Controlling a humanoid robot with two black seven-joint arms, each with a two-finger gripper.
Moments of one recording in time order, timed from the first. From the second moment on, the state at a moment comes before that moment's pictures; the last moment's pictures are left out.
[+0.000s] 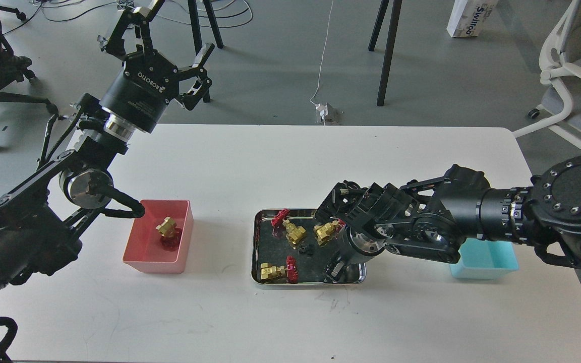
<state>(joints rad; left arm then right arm) -0.68 0.40 -0.78 -1.08 0.21 -0.49 -0.49 1.27 0.00 -0.54 0.91 -1.41 0.49 0.13</state>
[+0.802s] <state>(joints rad) -0.67 0.40 -0.78 -1.08 0.21 -0.49 -0.49 1.36 -0.33 -0.28 0.98 -1.39 0.49 0.13</state>
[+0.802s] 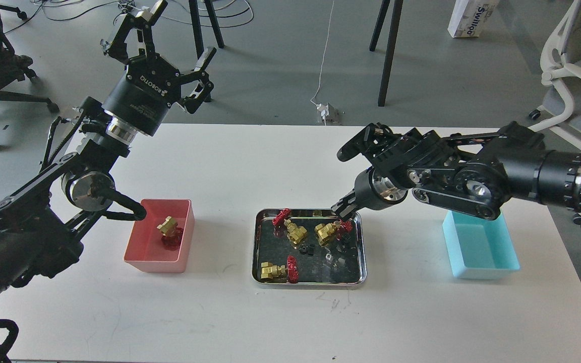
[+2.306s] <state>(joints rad) -0.73 0.34 -0.75 -1.02 0.23 -0.49 -0.49 0.92 -0.90 0.40 1.15 -0.65 0.20 0.14</state>
